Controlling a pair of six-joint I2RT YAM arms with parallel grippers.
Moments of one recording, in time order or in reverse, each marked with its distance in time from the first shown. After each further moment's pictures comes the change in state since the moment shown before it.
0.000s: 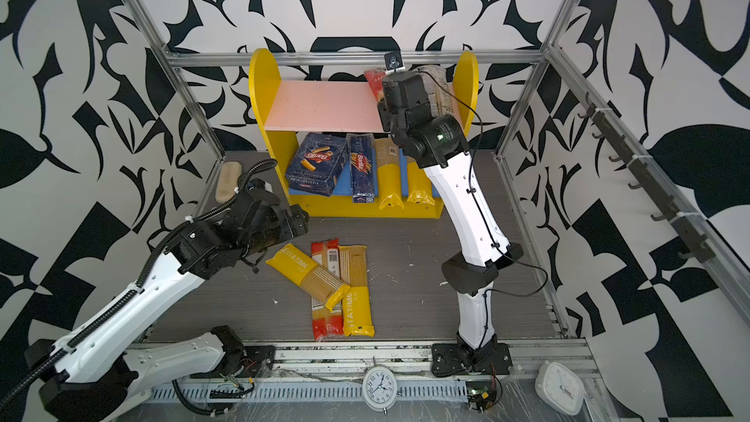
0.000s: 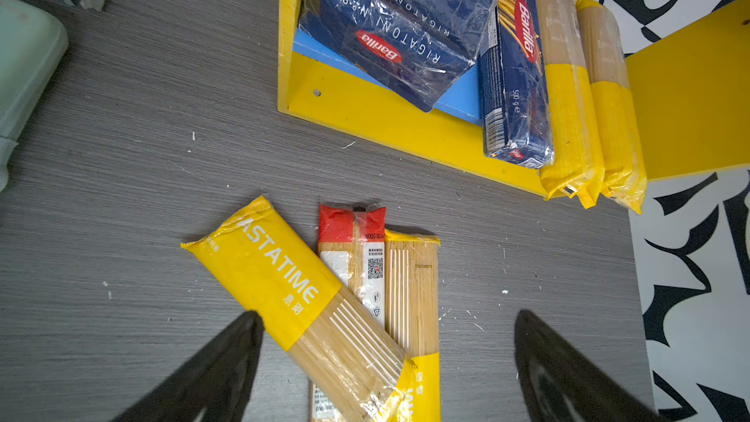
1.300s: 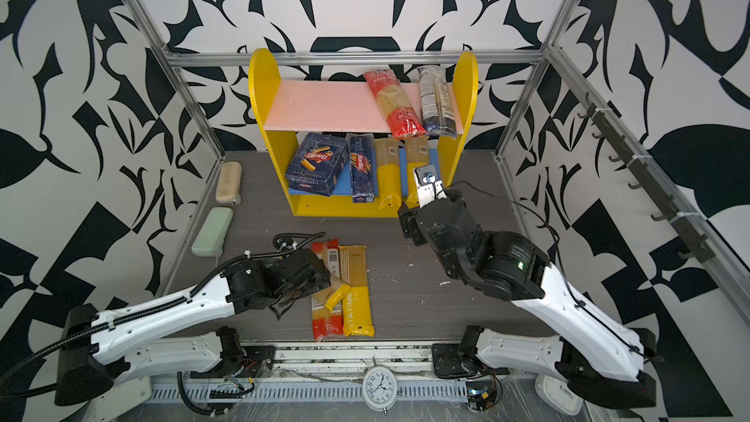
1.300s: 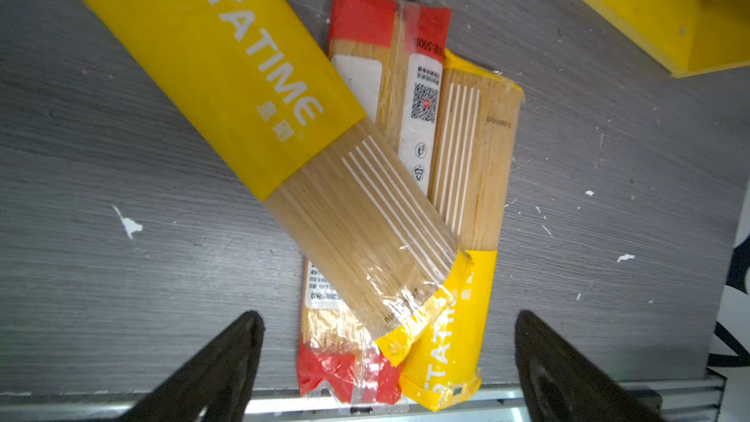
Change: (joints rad) left arm -0.363 0.037 -0.418 0.111 0.018 -0.497; right arm 0.453 -0.955 -1.246 0.018 0.147 0.317
